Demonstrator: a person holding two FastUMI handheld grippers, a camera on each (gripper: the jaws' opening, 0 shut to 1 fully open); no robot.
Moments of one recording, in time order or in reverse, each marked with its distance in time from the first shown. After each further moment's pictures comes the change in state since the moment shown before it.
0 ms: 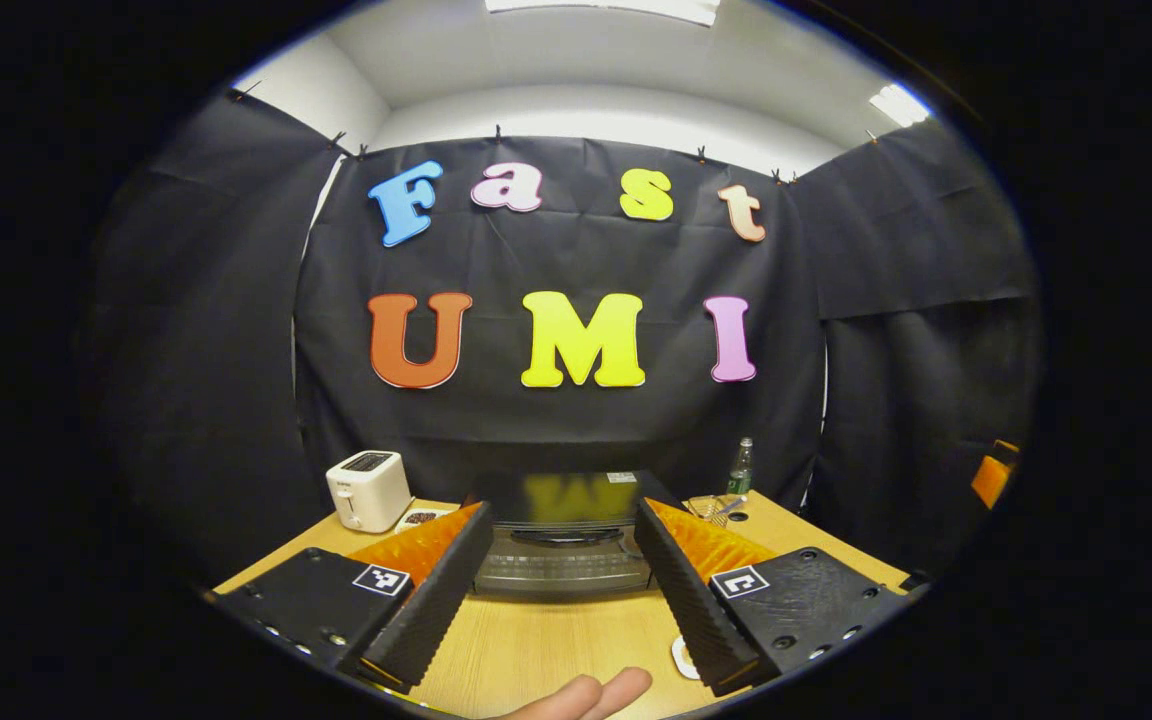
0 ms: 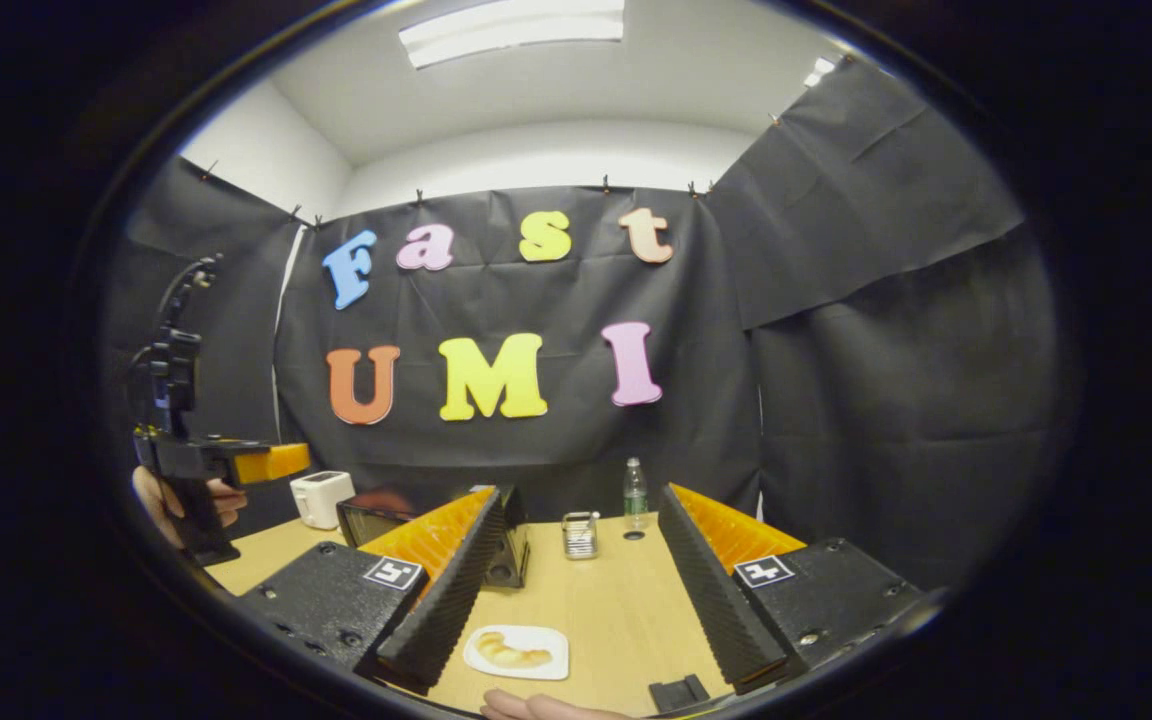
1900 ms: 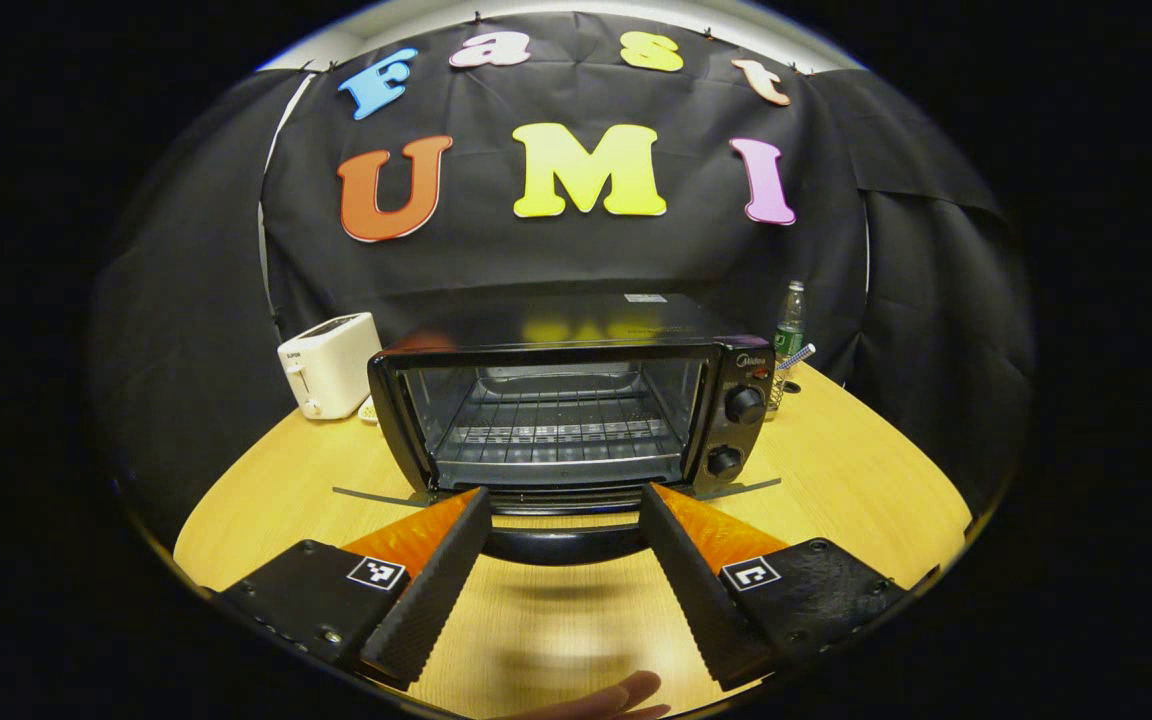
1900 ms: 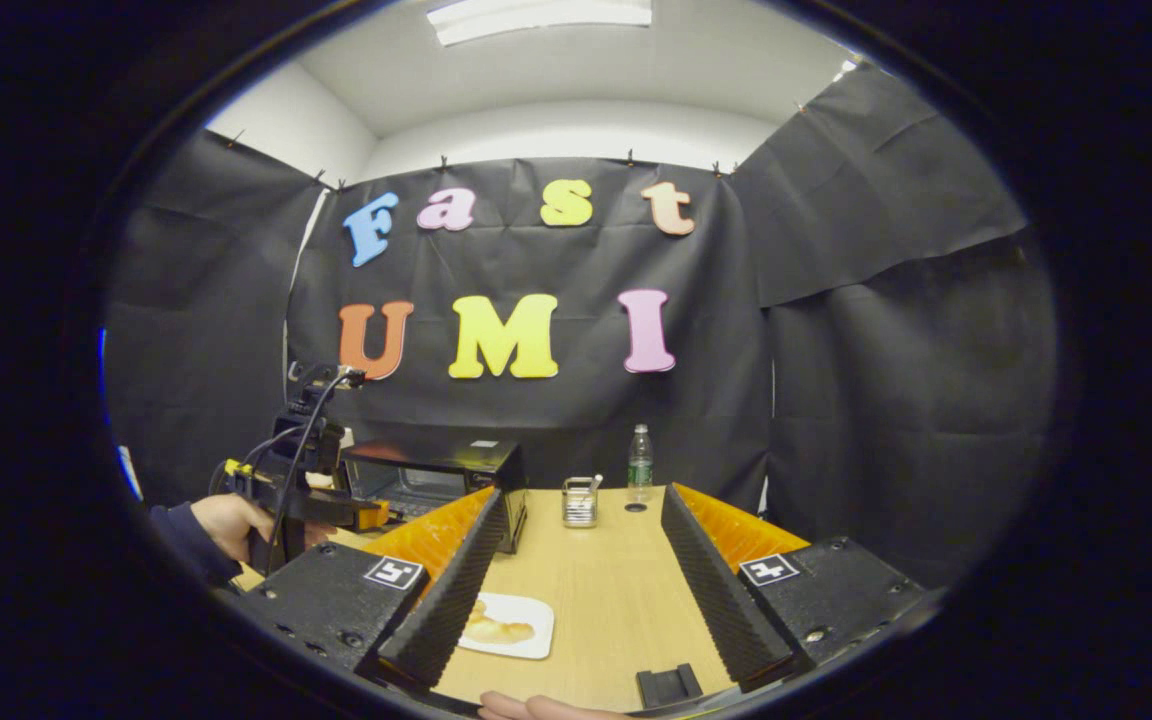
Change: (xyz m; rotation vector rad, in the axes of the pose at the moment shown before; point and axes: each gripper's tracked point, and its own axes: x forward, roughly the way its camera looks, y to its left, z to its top) left arm 0.058 -0.011 -0.192 0.026 0.346 0.043; right arm 0.015 0.011 -0.067 -0.087 0.079 0.053
